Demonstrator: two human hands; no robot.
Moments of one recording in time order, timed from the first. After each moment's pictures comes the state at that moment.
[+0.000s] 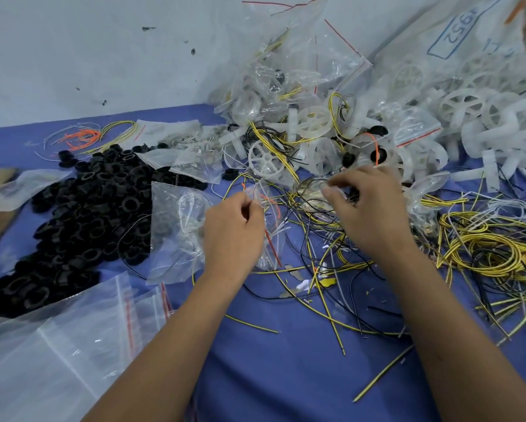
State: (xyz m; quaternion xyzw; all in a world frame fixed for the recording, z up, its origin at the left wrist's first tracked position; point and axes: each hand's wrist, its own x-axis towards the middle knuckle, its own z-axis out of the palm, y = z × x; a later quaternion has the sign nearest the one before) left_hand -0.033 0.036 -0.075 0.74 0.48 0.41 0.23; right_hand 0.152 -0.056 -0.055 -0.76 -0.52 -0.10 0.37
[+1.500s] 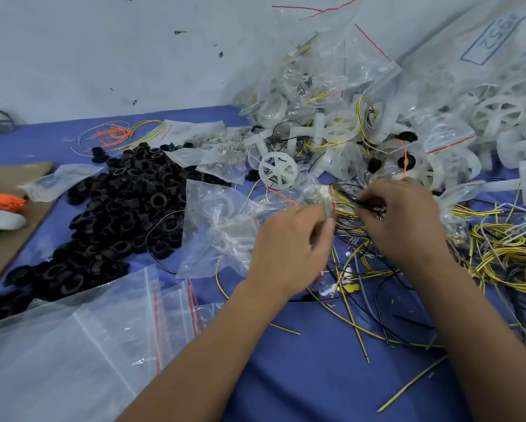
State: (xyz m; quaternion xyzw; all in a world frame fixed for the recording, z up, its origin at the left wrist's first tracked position) left_hand -0.024 0.005 -0.072 0.86 0.27 0.40 0.16; right_hand 0.156 -0.063 -0.054 -0.76 -0.56 -0.12 0.30
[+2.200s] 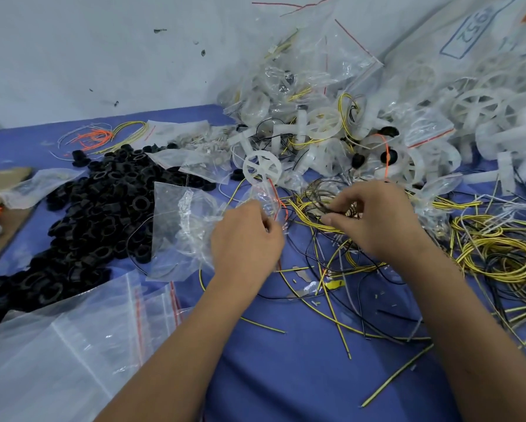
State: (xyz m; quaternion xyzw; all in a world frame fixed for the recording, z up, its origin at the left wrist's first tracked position) left_hand -0.034 0.024 -0.072 0.79 0.52 0.29 0.12; right_hand 0.150 -0.066 -0.046 -0.74 -0.58 0.00 0.35
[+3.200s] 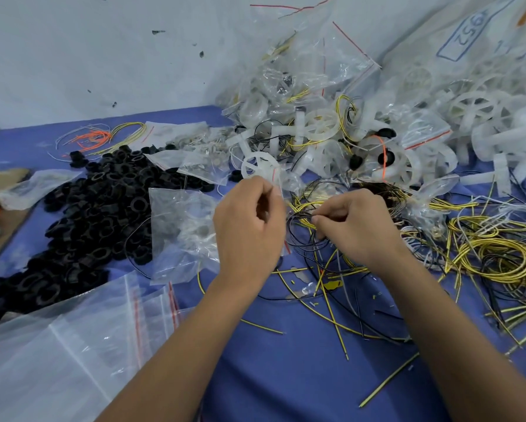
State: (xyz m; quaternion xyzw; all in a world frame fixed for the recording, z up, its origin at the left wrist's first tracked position) left_hand -0.029 0.014 -0.054 0.74 0.34 0.55 0.20; right_hand 0.126 -0.059 -0.050 -0.75 -0.51 0.13 0.40
